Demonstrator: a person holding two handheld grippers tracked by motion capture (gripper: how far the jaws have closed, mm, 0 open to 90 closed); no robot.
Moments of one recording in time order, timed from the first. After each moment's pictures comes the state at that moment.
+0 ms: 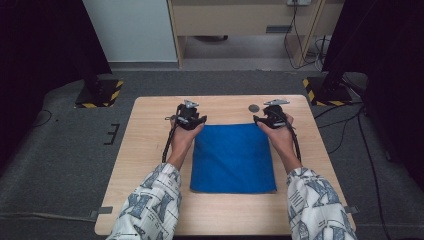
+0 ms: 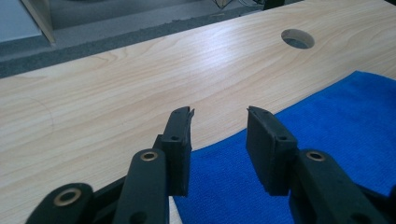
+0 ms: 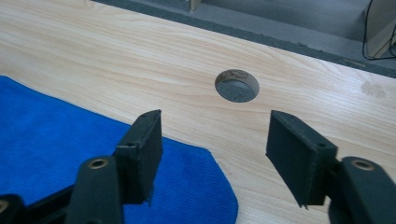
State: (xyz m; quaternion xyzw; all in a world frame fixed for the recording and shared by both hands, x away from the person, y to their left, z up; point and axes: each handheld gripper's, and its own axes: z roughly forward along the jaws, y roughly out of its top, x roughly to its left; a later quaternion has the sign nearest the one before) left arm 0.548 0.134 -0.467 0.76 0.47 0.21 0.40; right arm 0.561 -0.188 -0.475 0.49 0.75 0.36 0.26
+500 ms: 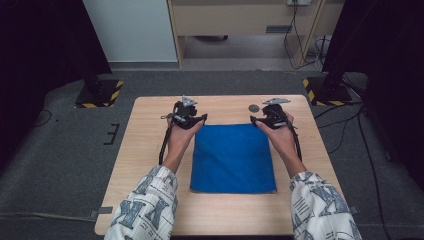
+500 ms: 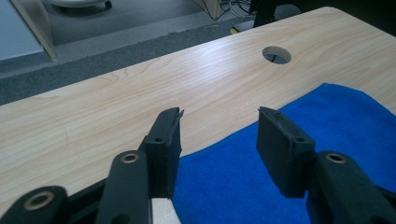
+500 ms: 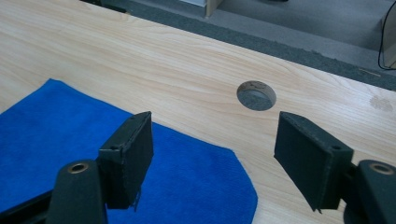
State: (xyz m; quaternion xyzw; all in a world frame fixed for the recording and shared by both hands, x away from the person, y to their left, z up) left arm 0.526 0.136 -0.434 0.76 0.45 0.22 0.41; right arm 0.540 -0.179 -0.448 0.47 0.76 0.38 0.24
